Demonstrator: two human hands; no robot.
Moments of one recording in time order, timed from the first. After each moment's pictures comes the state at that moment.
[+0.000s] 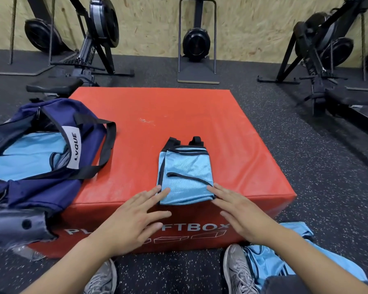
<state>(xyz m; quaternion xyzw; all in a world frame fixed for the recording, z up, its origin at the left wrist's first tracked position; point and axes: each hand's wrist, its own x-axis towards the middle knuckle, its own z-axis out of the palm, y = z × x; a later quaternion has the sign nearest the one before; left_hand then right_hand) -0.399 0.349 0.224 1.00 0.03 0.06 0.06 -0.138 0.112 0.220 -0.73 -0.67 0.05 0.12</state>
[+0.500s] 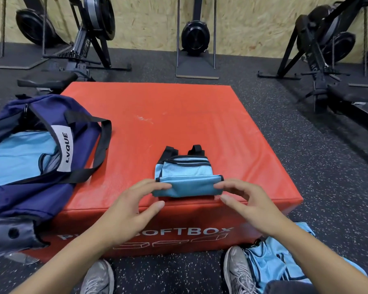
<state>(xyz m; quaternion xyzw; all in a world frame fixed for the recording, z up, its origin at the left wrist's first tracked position) -0.372 0.353 0.259 0.90 0.11 0.19 0.38 -0.143 0.130 0.258 -0.69 -0.45 0.24 0.51</state>
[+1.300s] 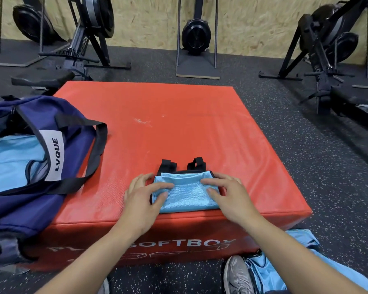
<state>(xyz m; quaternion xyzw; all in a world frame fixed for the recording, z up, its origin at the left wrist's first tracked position) -0.312 0.368 0.222 0.87 0.31 0.18 0.33 -0.124 0.201 0.234 -0.85 -0.39 0.14 0.34</state>
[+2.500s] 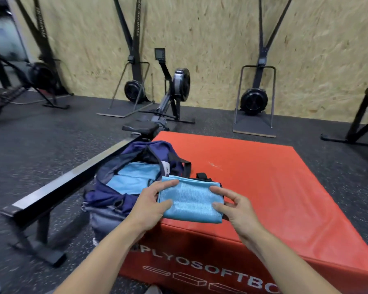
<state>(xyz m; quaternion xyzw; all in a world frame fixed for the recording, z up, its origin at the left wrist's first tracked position) -0.501 0.414 0.331 0.77 0.29 0.34 0.46 -0.293 0.279 0.327 -0.58 -0.34 0.37 0.63</state>
